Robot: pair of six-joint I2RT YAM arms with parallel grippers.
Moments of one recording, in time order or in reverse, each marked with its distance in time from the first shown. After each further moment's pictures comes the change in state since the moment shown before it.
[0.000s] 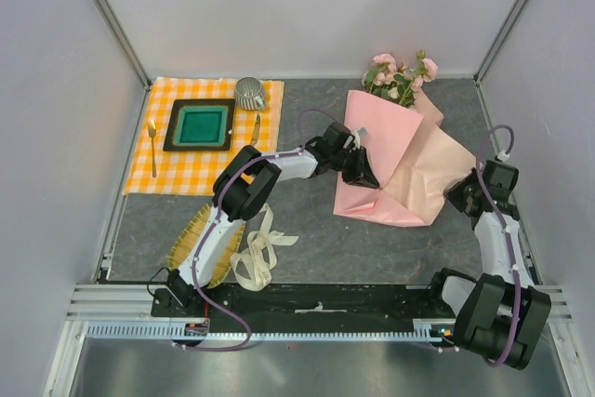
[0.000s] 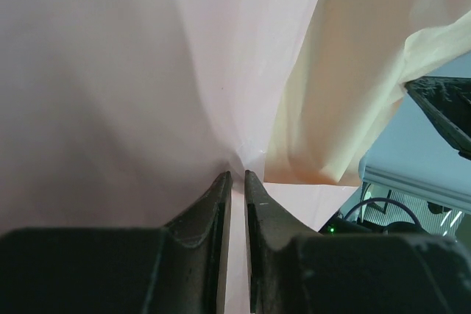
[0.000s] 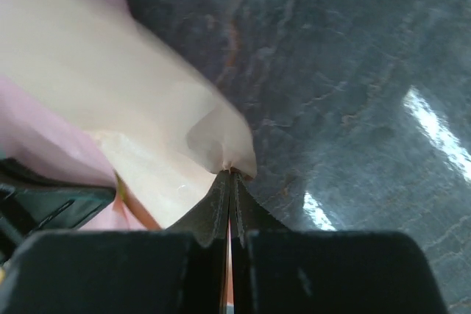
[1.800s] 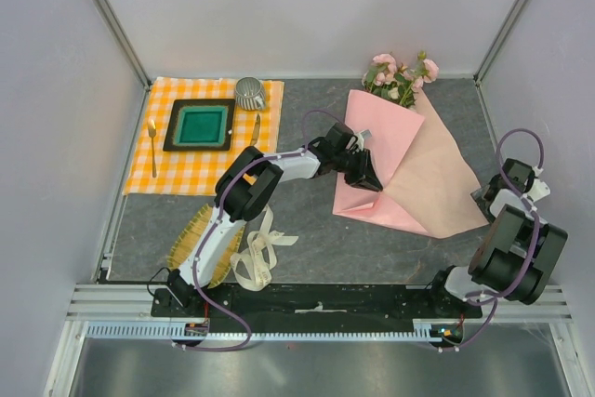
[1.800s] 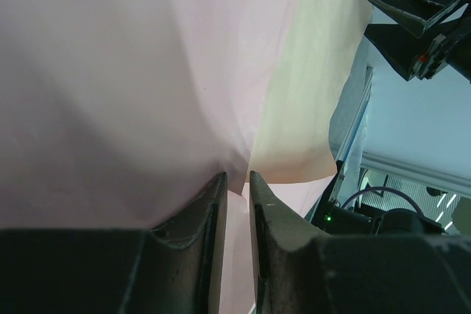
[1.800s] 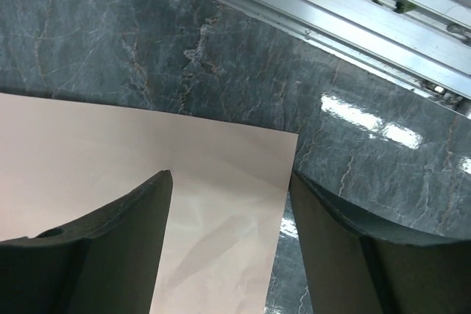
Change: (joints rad) left arm -0.011 0.016 0.029 -0.026 0.043 0.013; right arm -0.185 0.362 0.077 0.127 0.379 -0.011
